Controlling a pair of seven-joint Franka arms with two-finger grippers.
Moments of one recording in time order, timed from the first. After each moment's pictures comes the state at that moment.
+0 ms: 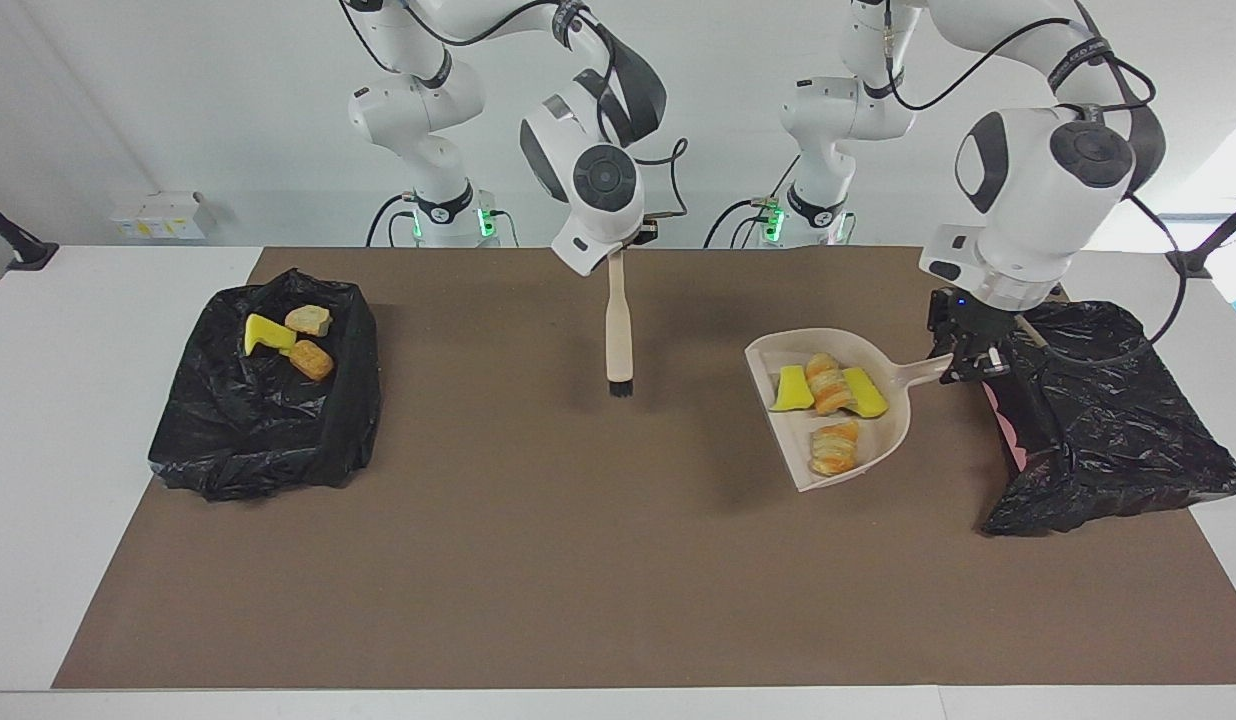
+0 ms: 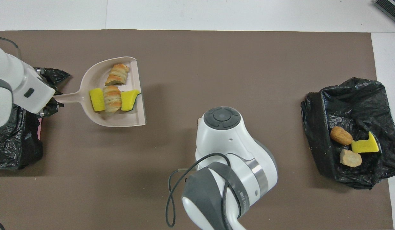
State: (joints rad) left arm -0.08 0.11 0.02 -1.73 0.06 1.84 1.39; right arm 0.52 0.14 0.15 -1.84 0.36 1.52 0.57
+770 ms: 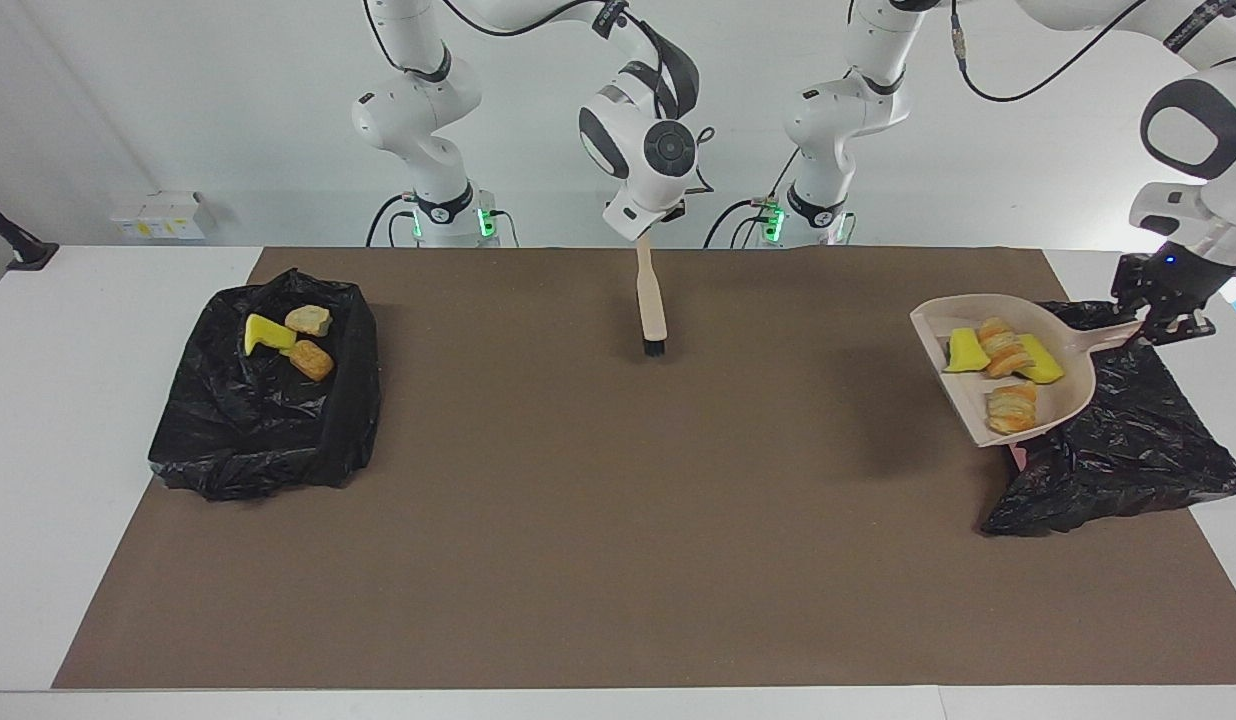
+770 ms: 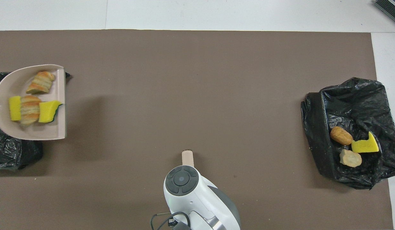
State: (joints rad) left arm 0.32 0.12 0.03 -1.64 0.06 1.82 1.87; right arm 0.74 0.09 0.15 -2.09 0.38 1.75 0.69
